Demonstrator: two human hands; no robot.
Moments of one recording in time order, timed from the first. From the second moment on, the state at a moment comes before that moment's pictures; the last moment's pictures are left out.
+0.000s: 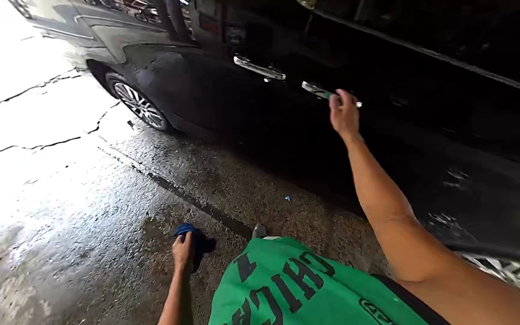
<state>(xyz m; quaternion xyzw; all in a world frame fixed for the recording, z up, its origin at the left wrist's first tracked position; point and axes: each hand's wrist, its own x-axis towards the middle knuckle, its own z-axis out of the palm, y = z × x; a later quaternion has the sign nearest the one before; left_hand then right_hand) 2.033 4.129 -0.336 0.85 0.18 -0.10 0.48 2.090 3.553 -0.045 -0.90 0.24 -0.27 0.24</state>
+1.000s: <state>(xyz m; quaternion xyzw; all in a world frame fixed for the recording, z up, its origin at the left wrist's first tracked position) 2.392 4.350 -0.478 0.84 0.05 -0.44 0.32 2.039 3.729 -0.066 -0.85 0.45 -0.27 0.03</state>
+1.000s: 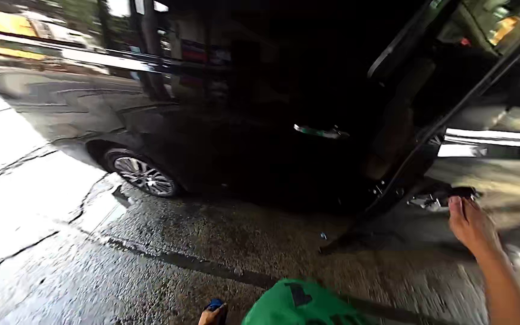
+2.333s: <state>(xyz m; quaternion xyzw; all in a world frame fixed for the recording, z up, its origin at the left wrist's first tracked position) 2.231 3.710 -0.317 0.58 -0.27 -0.67 0.37 1.784 3.833 -0.087 -0.39 0.61 -0.65 -0.25</state>
